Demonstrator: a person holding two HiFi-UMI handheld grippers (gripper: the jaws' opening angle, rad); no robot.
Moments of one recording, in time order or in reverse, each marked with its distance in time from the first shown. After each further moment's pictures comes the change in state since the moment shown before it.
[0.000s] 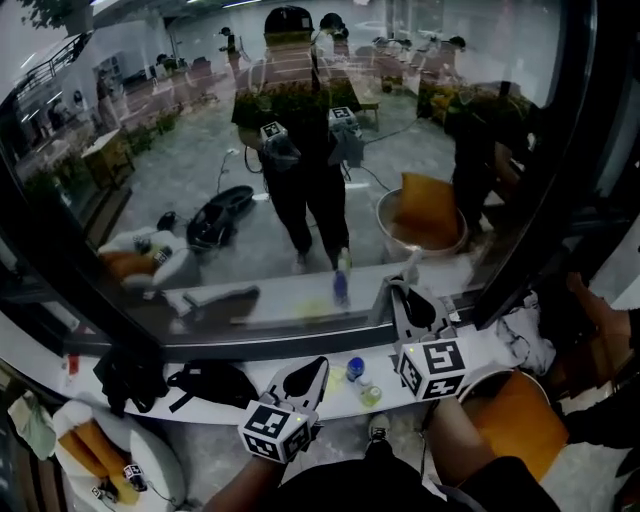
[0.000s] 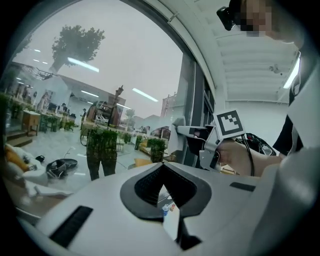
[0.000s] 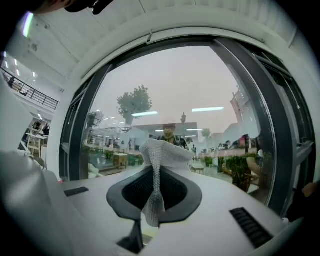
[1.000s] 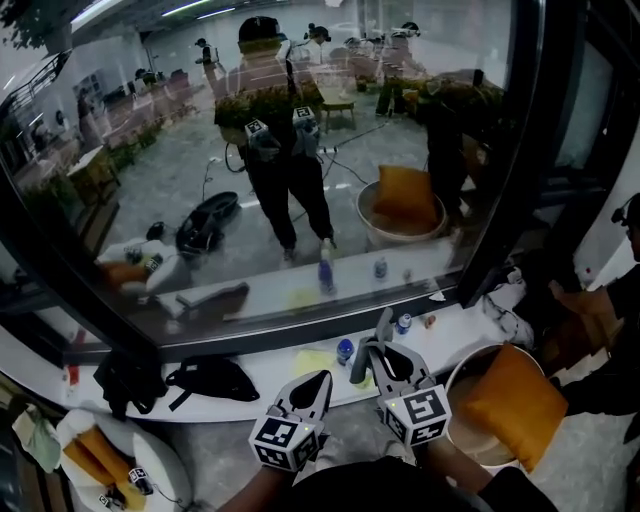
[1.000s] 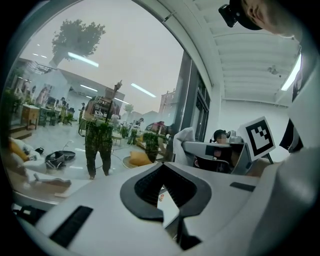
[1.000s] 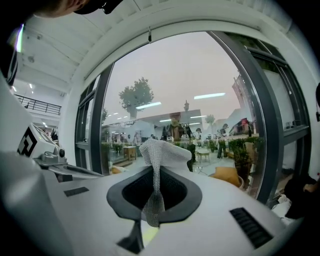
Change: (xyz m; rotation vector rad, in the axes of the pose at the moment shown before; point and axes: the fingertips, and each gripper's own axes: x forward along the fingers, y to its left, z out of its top) left arm -0.057 -0.077 -0.052 -0.040 0.045 -0.035; right arm -0.147 0.080 -0.075 0.073 0.132 0.072
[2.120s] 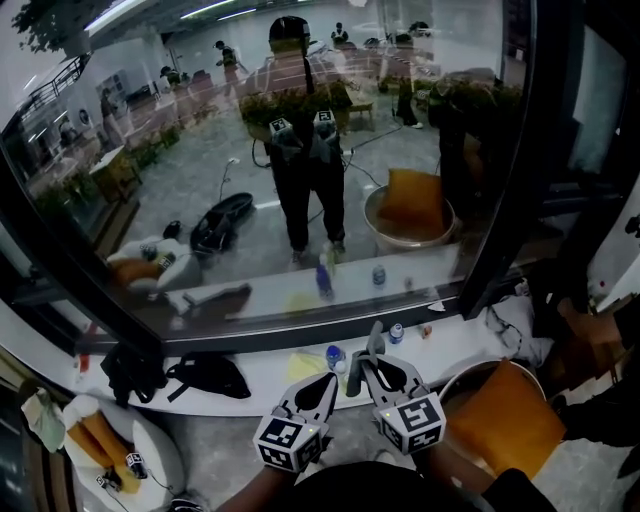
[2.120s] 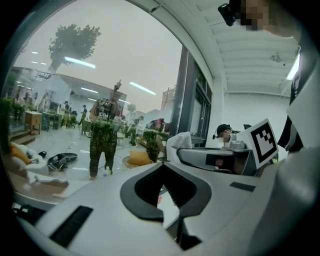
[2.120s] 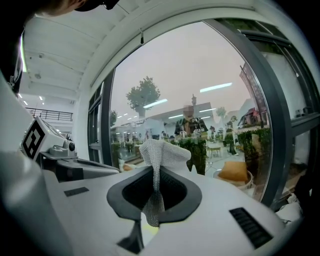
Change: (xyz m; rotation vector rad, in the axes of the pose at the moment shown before) left arm 0.076 -0.077 -0.009 0.054 0.039 0.048; right arm -0.030 -0.075 -0.022 0.028 0.027 0.155
